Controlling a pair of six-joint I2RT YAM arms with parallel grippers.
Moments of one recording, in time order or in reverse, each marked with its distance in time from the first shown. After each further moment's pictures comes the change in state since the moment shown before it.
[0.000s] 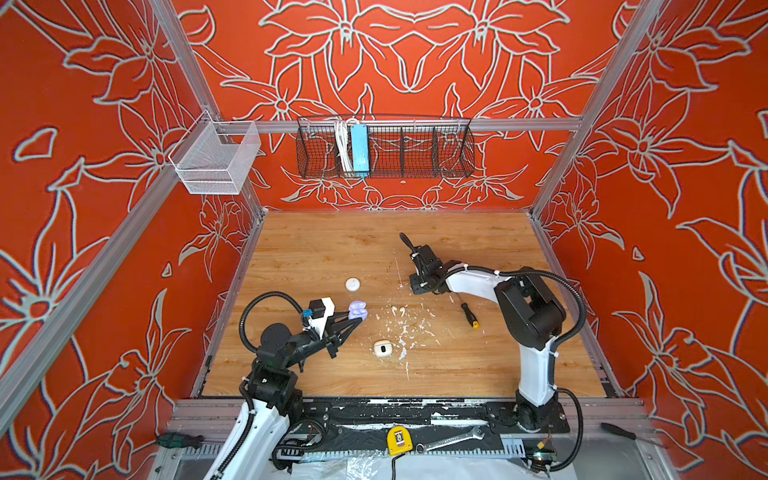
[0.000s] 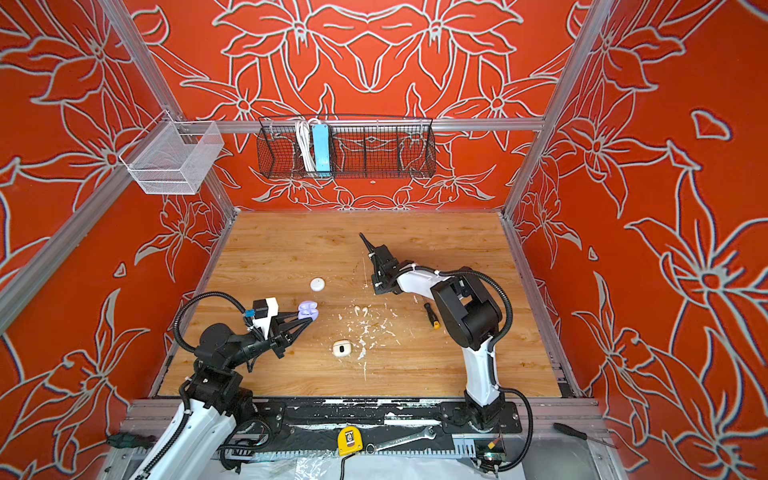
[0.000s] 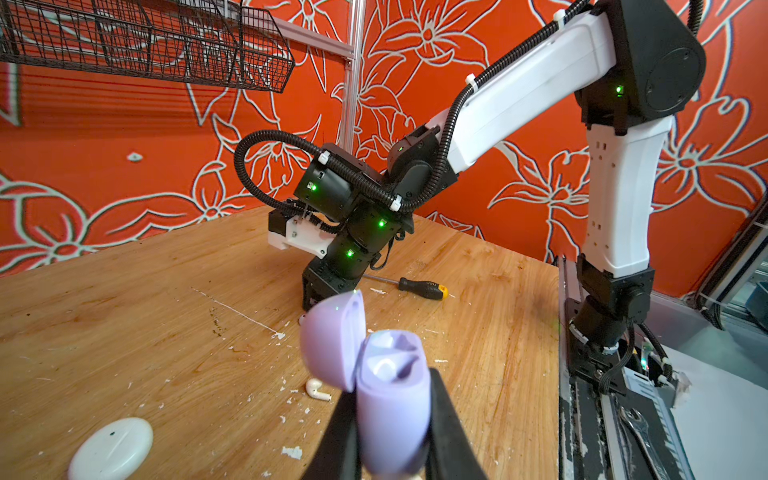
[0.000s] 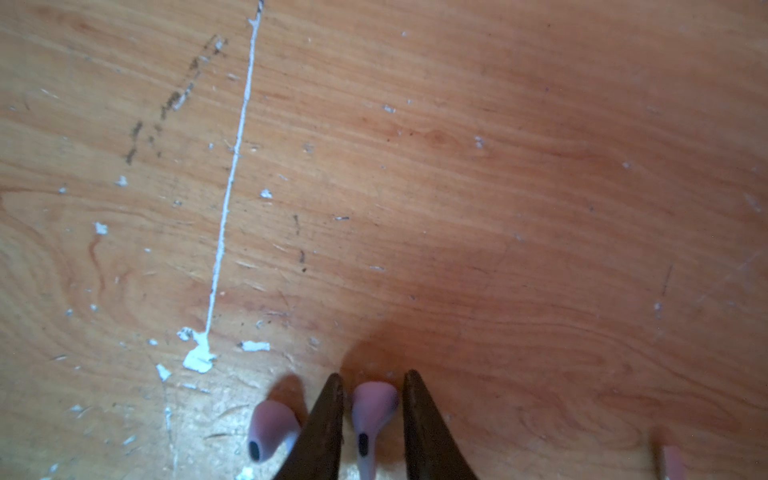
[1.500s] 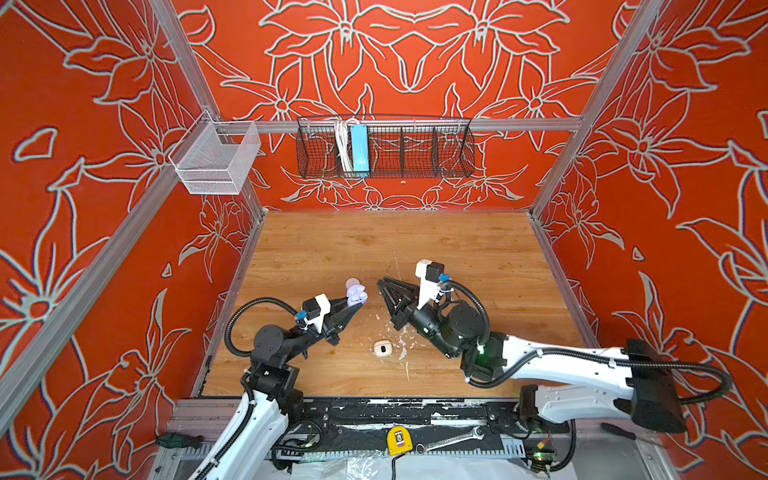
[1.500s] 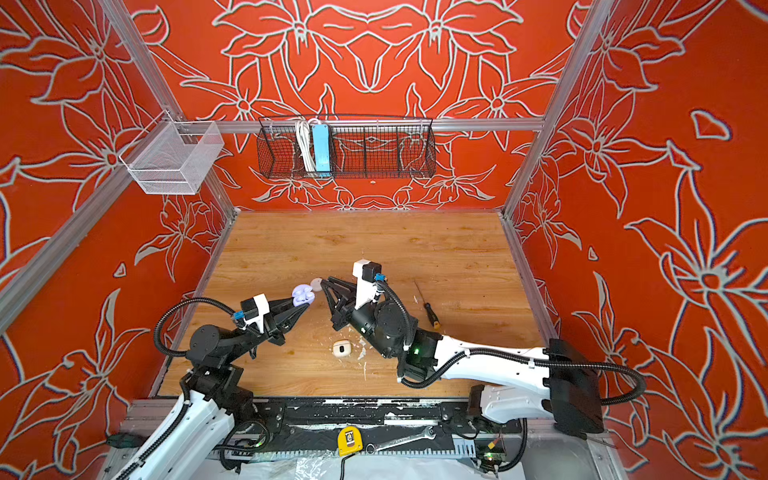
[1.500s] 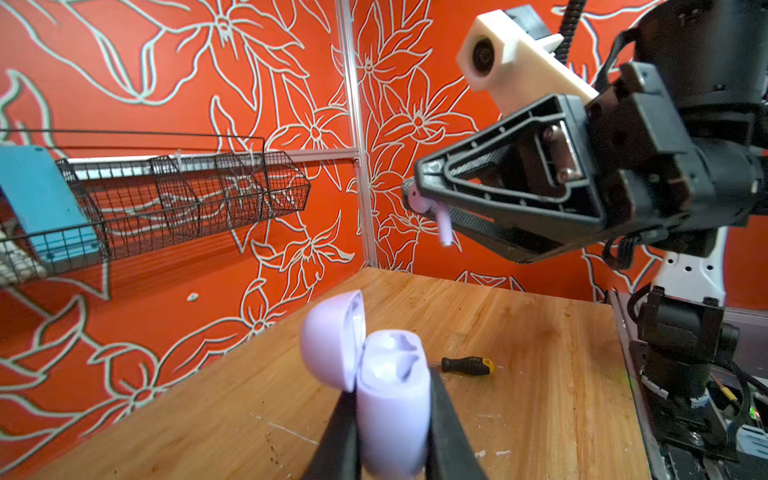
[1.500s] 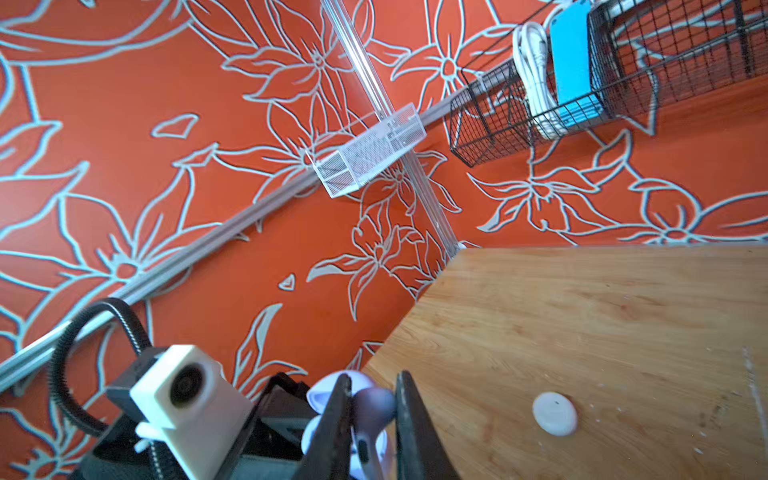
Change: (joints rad) left arm -0.078 0.101 0.056 0.322 -0.107 0.108; right arm 0.640 -0.745 -0.465 0.968 0.237 0.206
